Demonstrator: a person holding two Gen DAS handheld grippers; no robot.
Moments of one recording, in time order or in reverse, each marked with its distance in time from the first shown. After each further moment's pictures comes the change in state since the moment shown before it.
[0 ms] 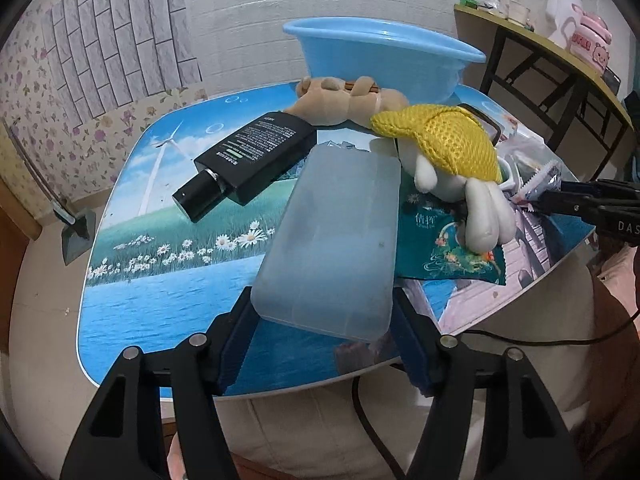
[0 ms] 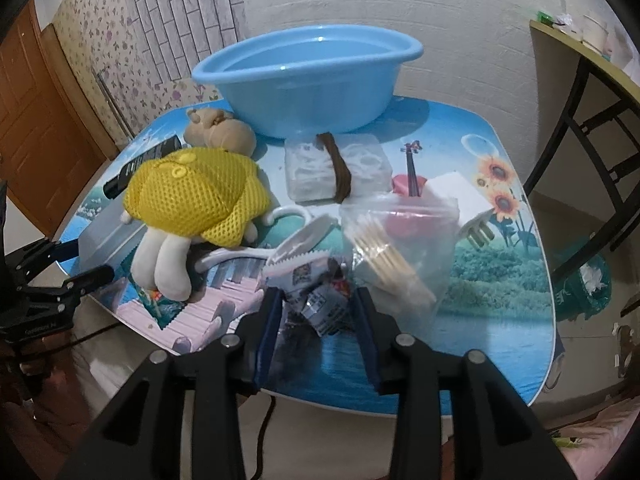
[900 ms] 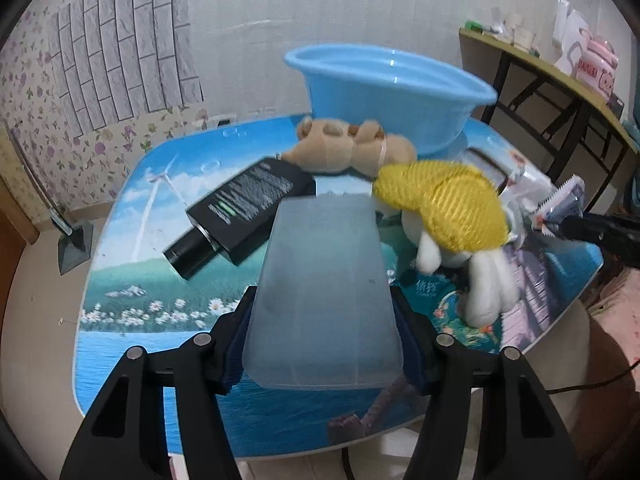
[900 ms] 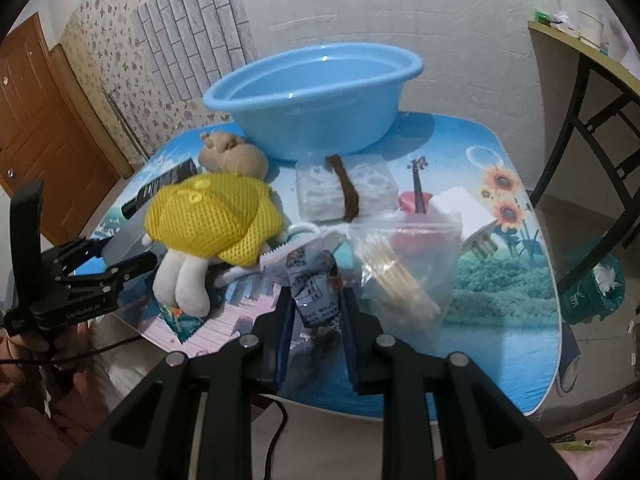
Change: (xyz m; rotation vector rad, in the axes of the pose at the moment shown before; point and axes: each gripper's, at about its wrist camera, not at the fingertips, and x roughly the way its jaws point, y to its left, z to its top) left arm 0.001 0.001 0.031 -0.029 -0.089 -0.014; right arm -0.023 -0.006 0.007 0.050 -0.082 0.061
